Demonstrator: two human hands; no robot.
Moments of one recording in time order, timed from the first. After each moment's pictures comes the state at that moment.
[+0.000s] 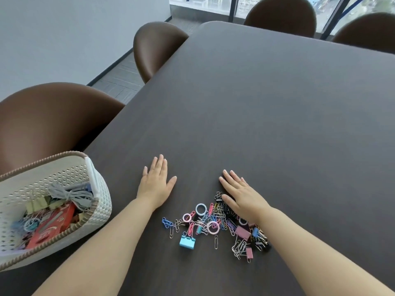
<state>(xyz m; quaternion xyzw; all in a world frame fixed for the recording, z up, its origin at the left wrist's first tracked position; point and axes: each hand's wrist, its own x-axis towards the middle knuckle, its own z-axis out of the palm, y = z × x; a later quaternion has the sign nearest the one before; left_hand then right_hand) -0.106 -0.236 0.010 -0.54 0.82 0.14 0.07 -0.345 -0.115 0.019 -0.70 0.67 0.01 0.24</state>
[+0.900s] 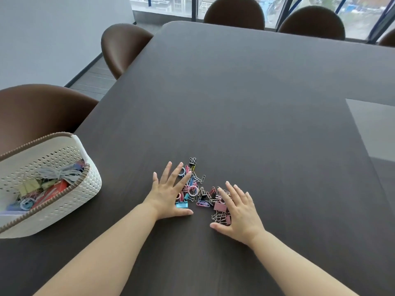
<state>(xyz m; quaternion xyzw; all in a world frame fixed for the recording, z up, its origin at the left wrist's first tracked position) -0.110 -0.106 0.023 -0.30 0.94 0.09 0.15 -0.289 0.066 0.012 -0.60 0.78 -0.05 0.15</state>
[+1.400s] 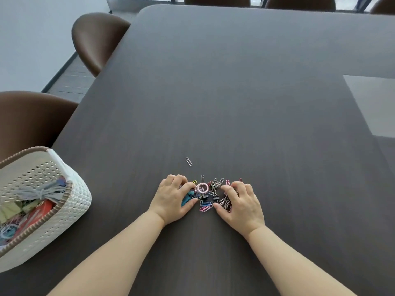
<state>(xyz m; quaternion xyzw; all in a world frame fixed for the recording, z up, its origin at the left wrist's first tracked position) -0.125 -0.115 -0.011 -0.22 0.96 0.09 -0.13 -0.286 0.042 -0.009 -0.51 0.84 -0.17 -0.01</state>
